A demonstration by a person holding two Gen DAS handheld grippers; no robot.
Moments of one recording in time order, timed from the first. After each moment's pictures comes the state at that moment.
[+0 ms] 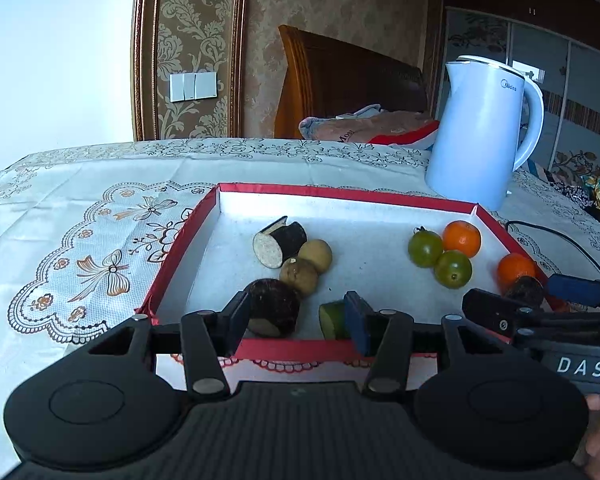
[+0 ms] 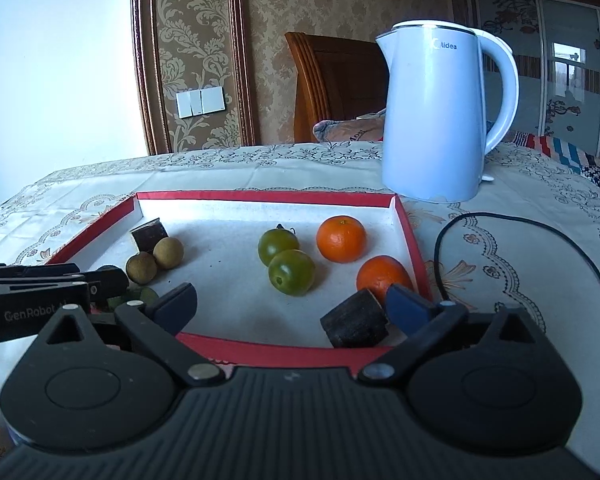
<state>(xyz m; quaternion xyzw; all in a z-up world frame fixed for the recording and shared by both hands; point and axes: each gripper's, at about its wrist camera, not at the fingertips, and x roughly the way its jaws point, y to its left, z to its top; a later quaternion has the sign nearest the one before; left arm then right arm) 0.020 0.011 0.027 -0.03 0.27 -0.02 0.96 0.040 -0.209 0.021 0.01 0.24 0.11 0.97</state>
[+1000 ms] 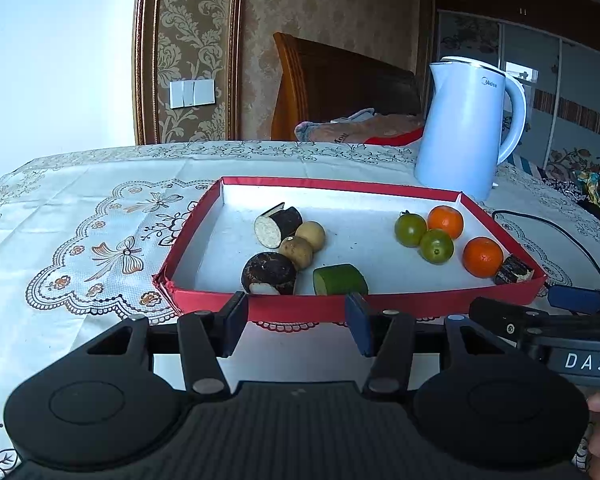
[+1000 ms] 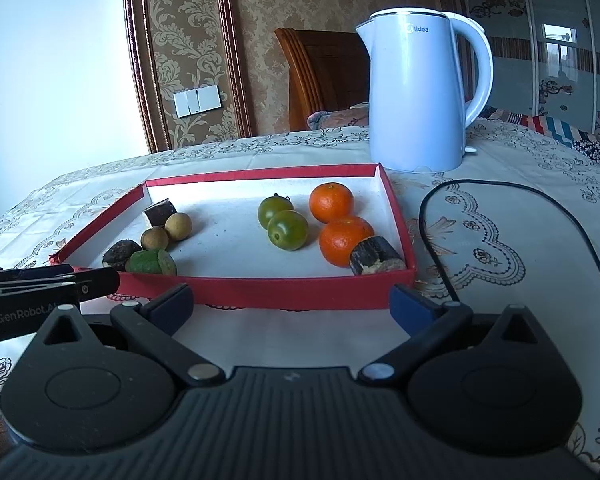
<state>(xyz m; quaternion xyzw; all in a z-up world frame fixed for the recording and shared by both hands) -0.014 0.009 0.025 -0.02 0.25 -0.02 0.97 0.007 -0.220 0.011 0.03 0.25 0.10 0.96</state>
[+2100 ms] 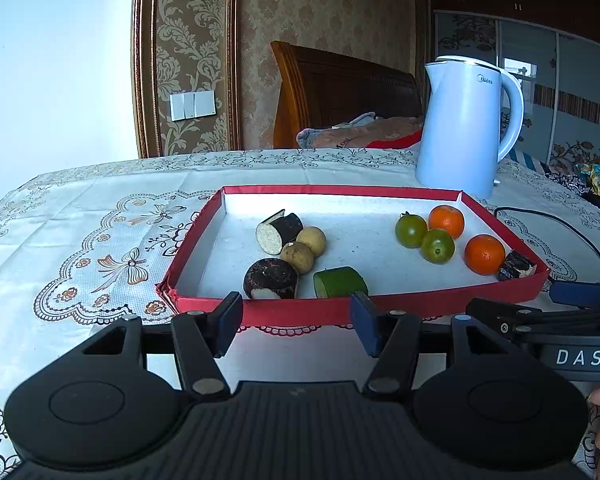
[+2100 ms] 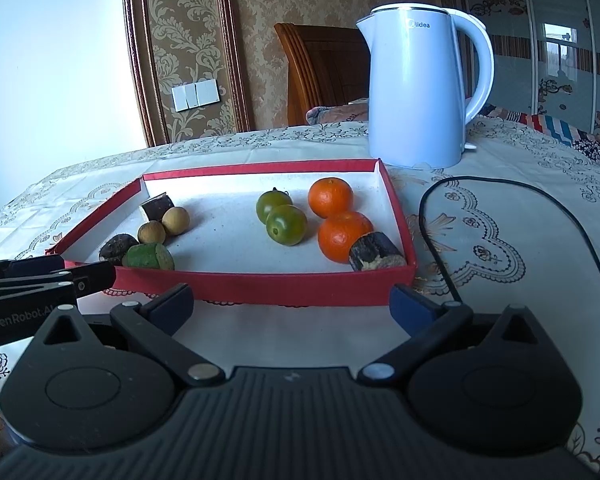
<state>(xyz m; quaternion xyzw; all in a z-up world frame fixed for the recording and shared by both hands) -0.018 0.002 0.025 0.00 0.24 -0.01 0.97 0.008 -0.218 0.008 0.03 0.25 0.10 0.96</state>
